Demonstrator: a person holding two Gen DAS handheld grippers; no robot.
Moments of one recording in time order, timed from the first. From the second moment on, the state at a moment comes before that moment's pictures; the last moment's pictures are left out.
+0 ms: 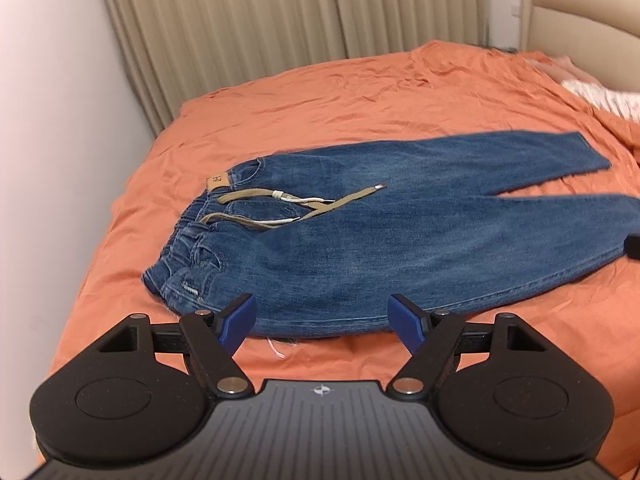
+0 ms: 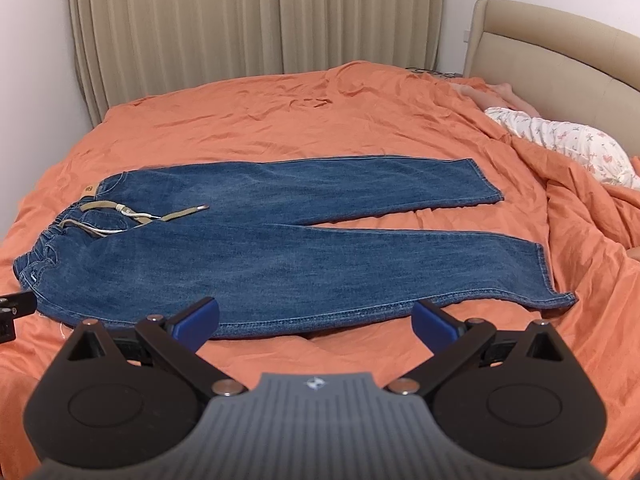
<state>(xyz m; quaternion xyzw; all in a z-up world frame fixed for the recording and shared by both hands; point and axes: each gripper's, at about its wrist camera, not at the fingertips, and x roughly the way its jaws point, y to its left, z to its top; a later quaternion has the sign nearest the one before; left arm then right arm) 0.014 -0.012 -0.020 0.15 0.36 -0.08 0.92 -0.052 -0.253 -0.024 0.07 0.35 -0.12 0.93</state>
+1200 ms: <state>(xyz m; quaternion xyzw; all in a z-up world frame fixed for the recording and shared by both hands) 0.117 0.055 -0.190 0.57 0.37 -0.13 0.73 0.014 -0.426 -0.114 -0.22 0.48 0.03 0.85</state>
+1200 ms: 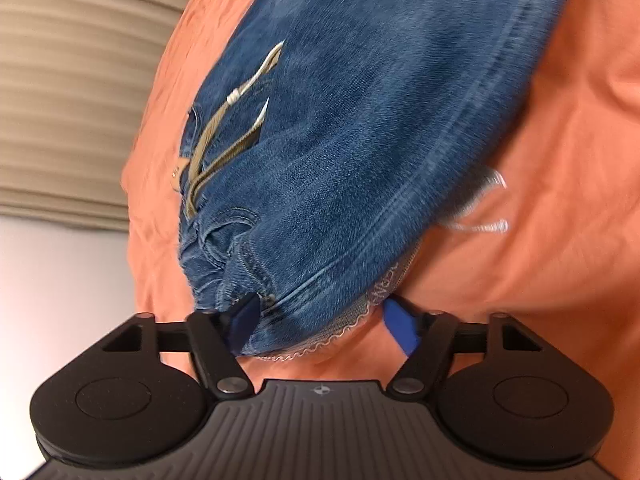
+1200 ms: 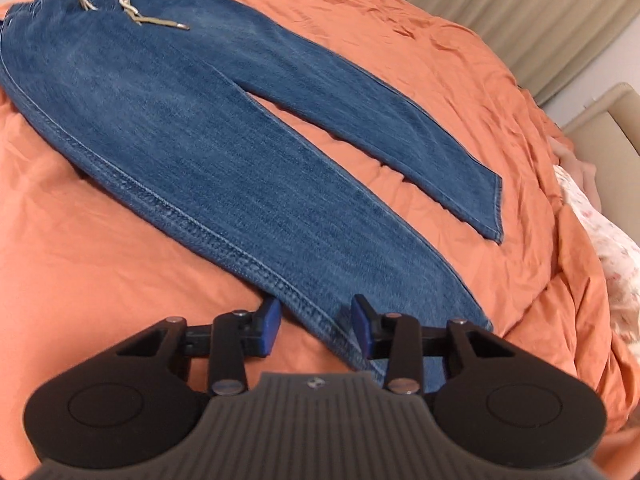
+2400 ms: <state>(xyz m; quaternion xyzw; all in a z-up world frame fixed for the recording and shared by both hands) 0.395 -0.018 -0.062 0.39 0.35 -0.04 0.85 0.338 -0.450 -0.080 -0.37 0.45 -0.05 0.81</state>
